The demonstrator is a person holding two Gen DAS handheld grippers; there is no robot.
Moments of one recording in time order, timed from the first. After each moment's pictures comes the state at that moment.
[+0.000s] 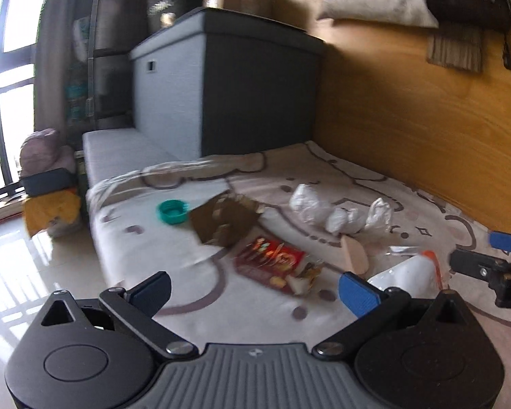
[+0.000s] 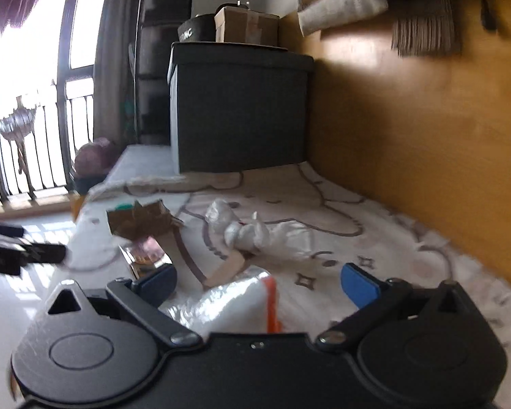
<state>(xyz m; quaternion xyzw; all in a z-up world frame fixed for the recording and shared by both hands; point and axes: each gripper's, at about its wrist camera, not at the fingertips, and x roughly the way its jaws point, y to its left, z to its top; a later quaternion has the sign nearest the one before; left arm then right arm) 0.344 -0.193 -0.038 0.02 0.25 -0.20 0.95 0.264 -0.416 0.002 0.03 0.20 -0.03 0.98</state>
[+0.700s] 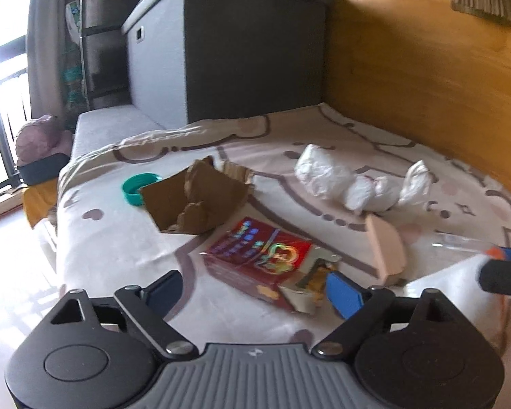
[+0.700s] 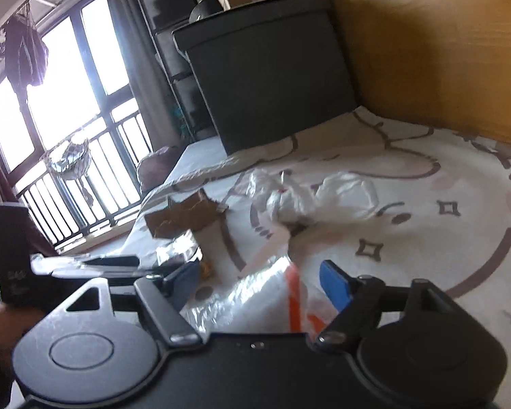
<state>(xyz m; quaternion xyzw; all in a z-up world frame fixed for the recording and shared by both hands) 0.404 -0.245 -0.088 0.05 0.30 -0.15 0.94 0.314 -0.465 -0.045 0.16 0.25 0.11 0.95</state>
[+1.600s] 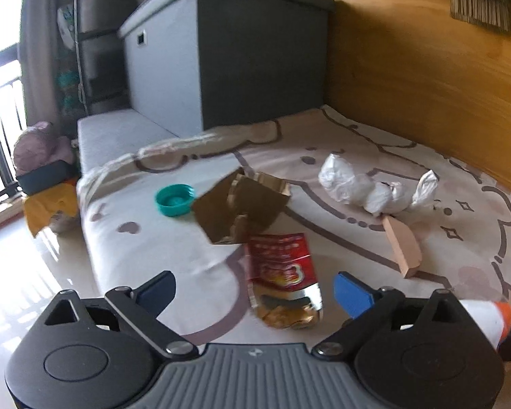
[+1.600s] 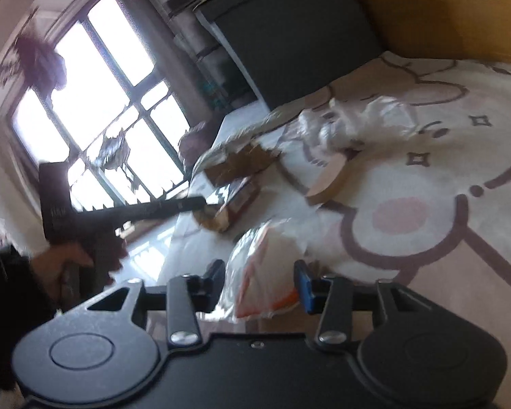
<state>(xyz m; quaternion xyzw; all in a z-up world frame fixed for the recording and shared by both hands) 0.411 -0.206 -0.062 0.07 0.31 -0.18 0.93 0.272 -0.446 -0.061 0.26 0.29 0.18 0.91</state>
